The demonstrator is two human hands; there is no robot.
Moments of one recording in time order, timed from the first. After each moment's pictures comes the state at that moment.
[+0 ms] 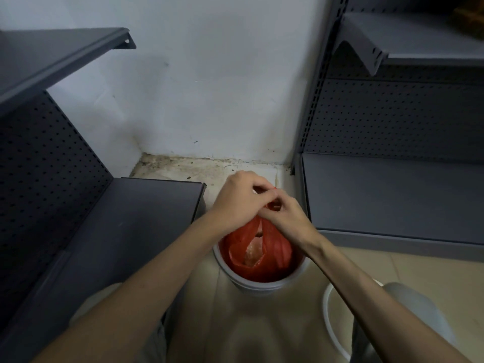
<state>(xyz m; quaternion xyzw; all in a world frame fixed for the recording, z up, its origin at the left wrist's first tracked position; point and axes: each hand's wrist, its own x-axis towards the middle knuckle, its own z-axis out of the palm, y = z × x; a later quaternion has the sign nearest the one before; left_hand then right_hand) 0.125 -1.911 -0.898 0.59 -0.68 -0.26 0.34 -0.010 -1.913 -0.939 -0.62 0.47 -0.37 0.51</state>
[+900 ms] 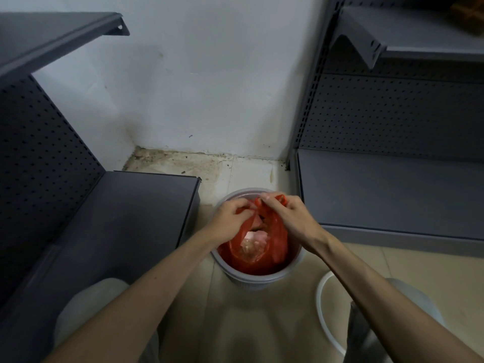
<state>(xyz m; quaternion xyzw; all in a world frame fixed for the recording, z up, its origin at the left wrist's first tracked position) 0.144 -1.906 -0.989 0.62 -0.58 -0.45 0.29 -0.027 -1.914 -0.957 -0.59 0.46 -0.37 0.55</state>
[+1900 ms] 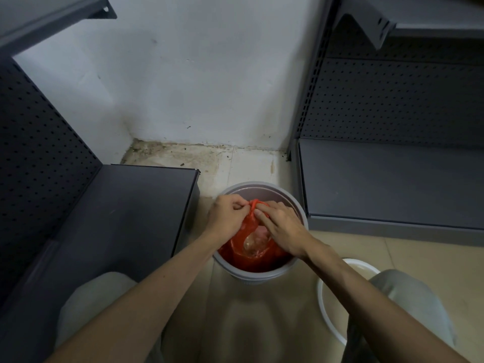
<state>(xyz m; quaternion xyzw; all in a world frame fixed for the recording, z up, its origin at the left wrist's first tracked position) 0.134 -1.904 -1.002 0.70 -0.53 -0.35 0.33 -0.030 -1.911 -1.005 -0.81 0.50 -0.11 0.28</state>
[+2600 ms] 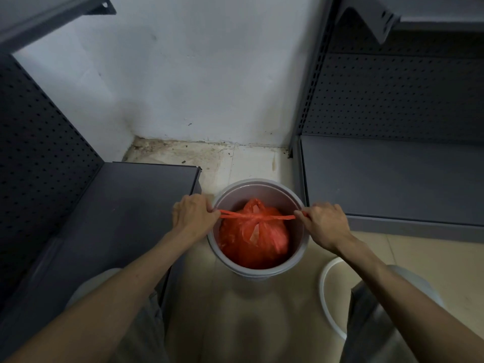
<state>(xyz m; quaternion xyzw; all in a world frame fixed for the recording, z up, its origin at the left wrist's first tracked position) 0.195 -1.897 -1.004 0.76 -0.63 -0.10 0.12 -0.097 -1.923 -1.015 -0.78 0.61 0.02 0.10</state>
